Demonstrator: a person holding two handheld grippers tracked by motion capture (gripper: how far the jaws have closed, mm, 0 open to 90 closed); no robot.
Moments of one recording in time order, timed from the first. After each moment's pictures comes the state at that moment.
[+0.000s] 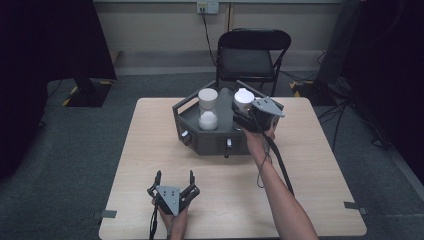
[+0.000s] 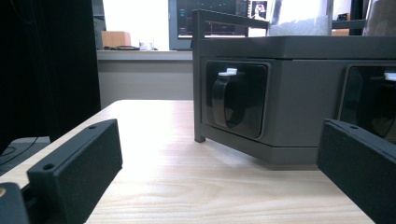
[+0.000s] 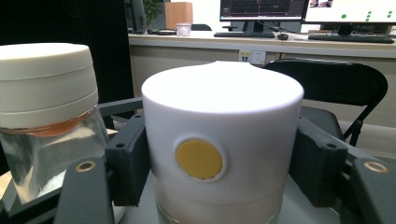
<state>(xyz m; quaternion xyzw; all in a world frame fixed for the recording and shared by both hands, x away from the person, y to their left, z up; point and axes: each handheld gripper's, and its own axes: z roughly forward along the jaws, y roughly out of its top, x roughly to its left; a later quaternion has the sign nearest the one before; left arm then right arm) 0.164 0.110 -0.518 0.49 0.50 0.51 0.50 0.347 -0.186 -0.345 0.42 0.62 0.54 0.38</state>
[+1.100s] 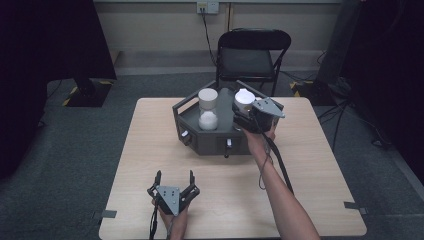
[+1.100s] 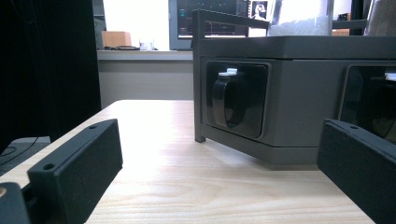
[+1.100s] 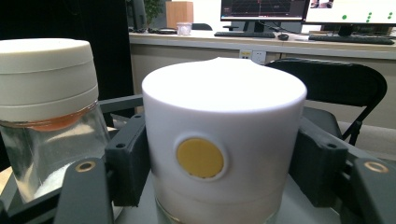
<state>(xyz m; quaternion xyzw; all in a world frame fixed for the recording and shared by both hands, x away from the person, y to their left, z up) 0.164 0.110 -0.518 0.49 0.50 0.51 0.50 0.346 -0.187 -0.345 0.42 0.62 0.54 0.38</state>
